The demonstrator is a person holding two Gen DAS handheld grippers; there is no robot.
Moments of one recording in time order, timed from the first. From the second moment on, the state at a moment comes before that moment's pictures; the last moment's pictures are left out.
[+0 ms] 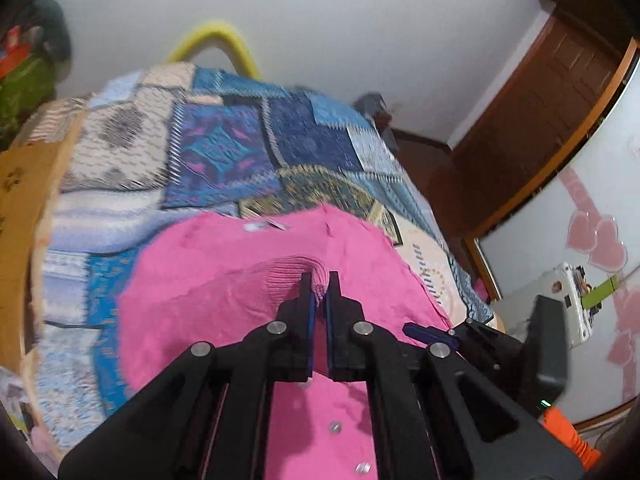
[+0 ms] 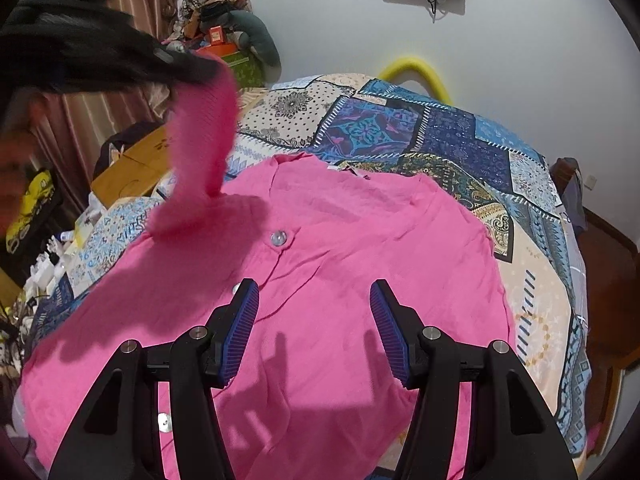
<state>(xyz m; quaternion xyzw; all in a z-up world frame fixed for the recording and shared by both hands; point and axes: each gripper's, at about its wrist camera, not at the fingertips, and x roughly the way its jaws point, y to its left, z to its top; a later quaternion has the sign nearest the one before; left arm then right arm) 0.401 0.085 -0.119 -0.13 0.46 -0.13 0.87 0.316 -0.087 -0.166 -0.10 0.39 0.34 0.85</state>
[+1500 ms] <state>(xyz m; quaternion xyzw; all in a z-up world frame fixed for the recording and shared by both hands) 0.400 0.218 -0.268 -0.08 0.53 0.08 0.84 0.370 -0.066 -0.216 -0.06 0.45 0.34 0.82</state>
